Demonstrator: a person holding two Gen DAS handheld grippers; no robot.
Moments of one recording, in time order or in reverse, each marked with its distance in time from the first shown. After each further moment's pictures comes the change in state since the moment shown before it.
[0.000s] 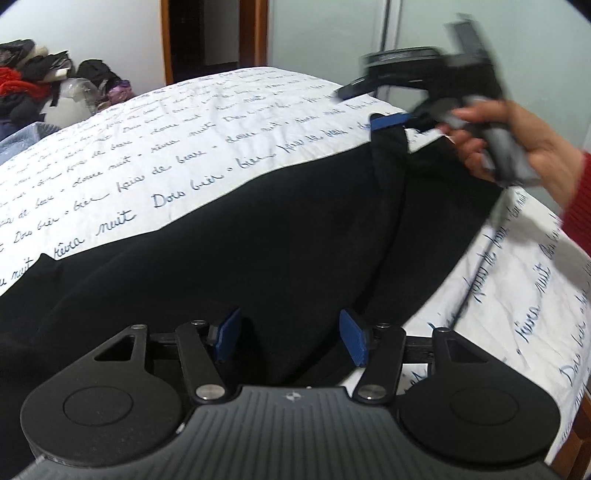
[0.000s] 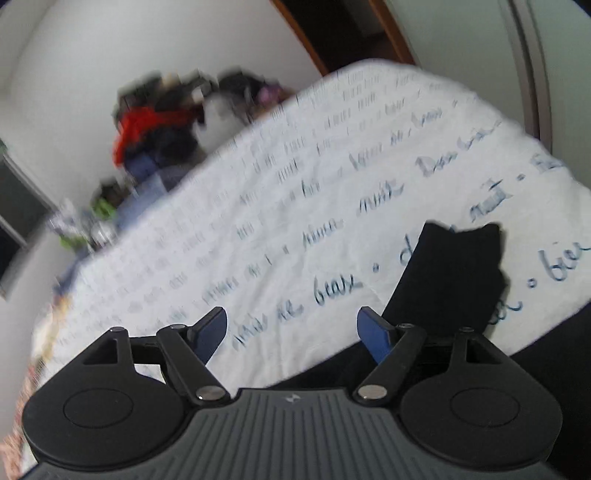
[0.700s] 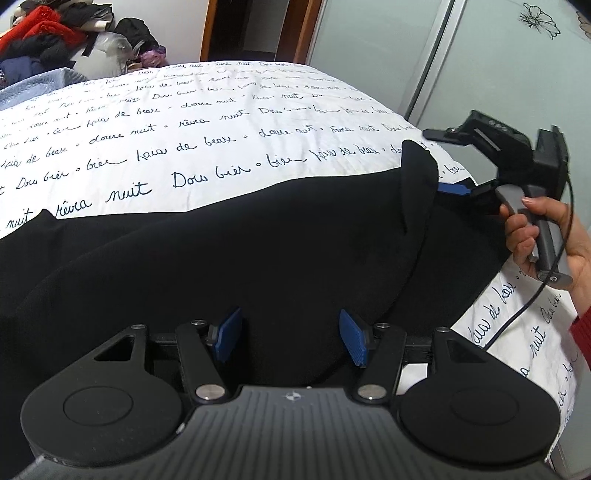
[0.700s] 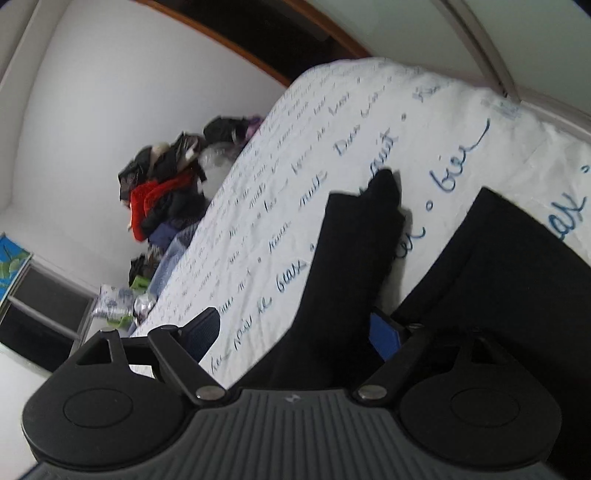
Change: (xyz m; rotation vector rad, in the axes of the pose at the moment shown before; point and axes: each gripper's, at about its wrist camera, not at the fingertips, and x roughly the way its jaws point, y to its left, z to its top) left arm 0.006 0.021 0.009 -0.206 0.009 -0.030; right arm -0.036 -0.069 -0.030 0.314 -0.071 0.120
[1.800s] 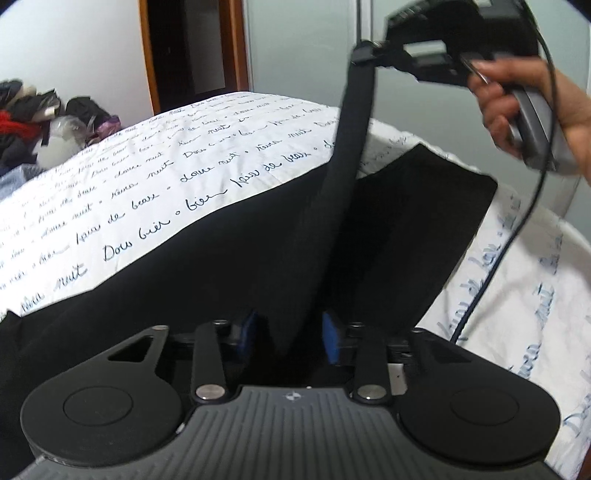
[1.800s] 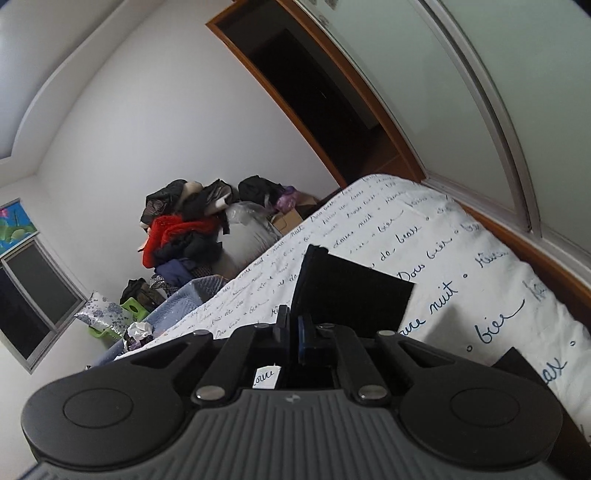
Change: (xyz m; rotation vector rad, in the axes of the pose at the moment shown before) left arm 0.023 -0.076 -0.005 0.280 -0.089 0.030; right arm -0.041 0.080 0.025 -0.288 -0.234 -0.007
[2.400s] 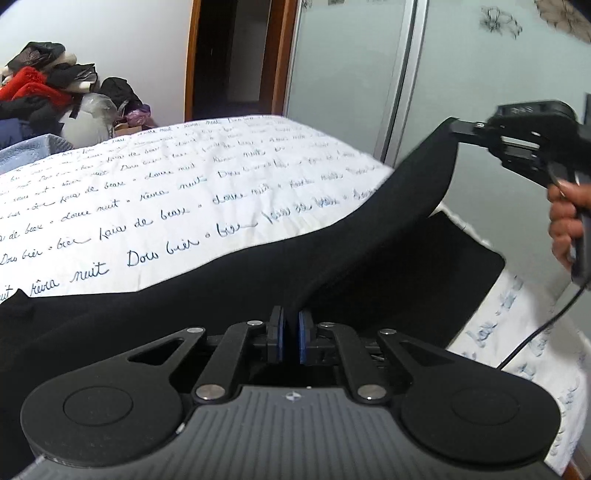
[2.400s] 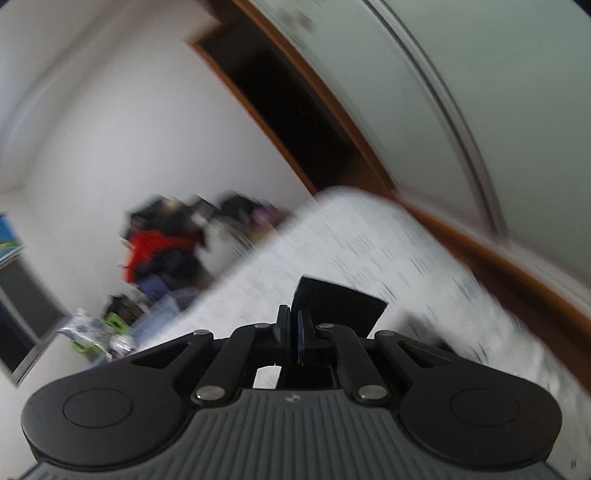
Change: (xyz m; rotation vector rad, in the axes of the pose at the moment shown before) left arm -0.020 0.024 0.017 -0.180 -0.075 -0.003; right arm -0.055 -0.016 -0.006 -0.019 -0.090 -0.046
